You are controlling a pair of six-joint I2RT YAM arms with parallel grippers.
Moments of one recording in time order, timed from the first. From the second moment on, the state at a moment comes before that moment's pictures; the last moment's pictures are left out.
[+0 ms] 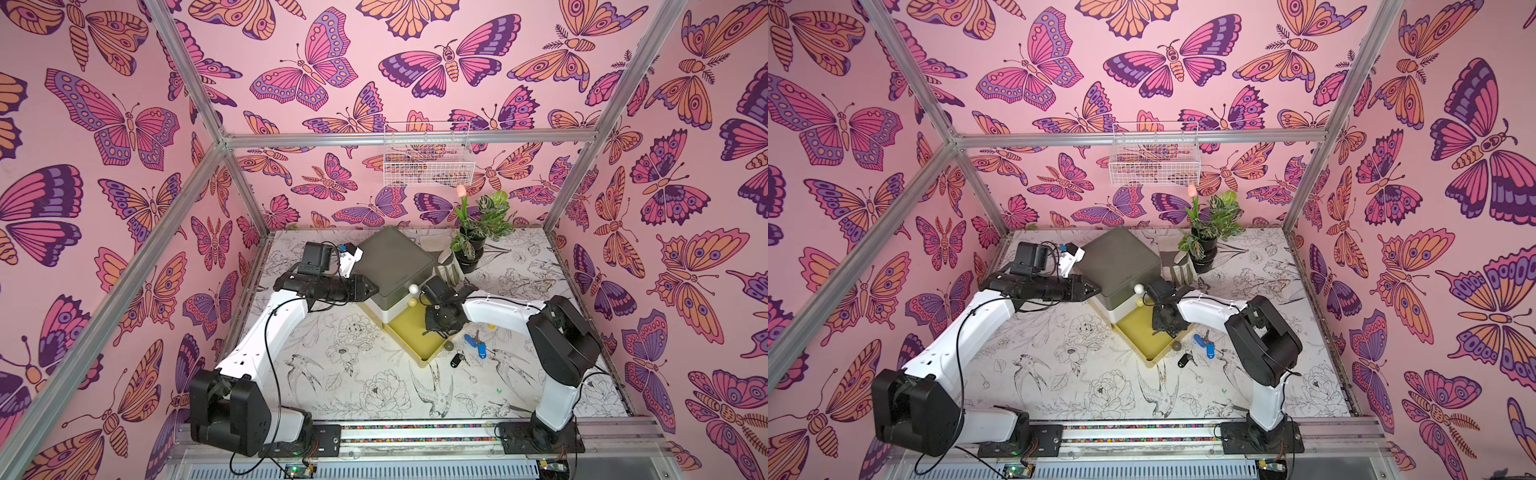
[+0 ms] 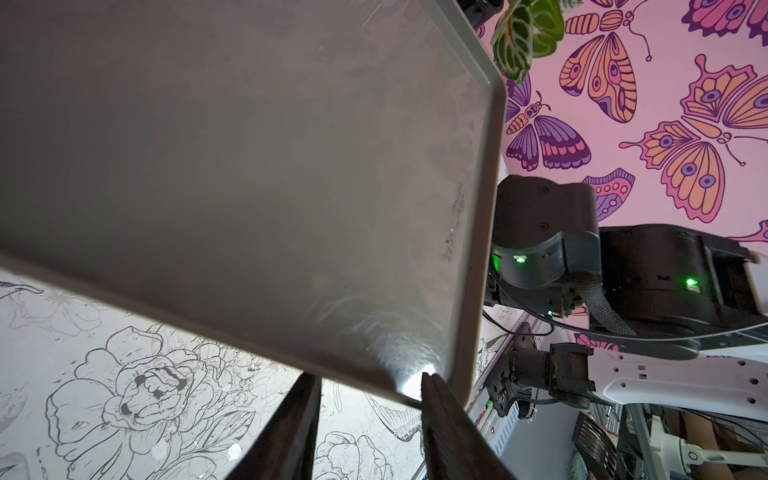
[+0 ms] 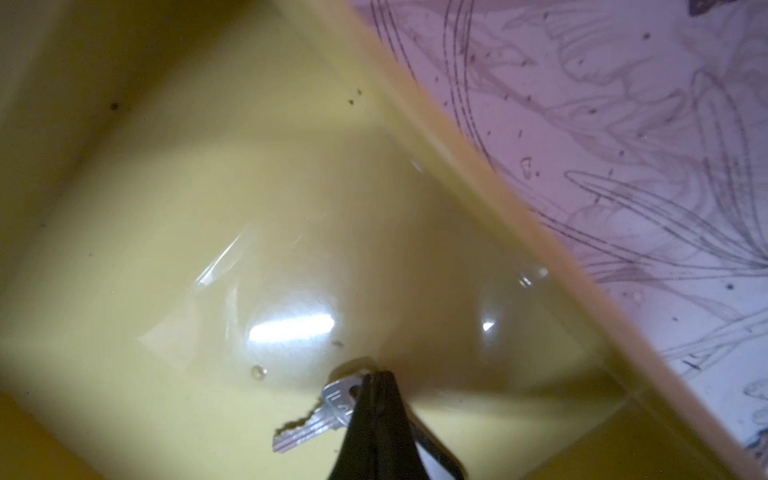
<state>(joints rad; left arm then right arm) -0.23 1.37 1.16 -0.68 0.67 -0.22 0.77 1.83 1.15 -0.57 0.10 0.71</state>
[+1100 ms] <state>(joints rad) -0.23 1.35 1.19 -0.68 0.68 -0.32 0.77 1.43 1.11 -0.67 0.14 0.71</state>
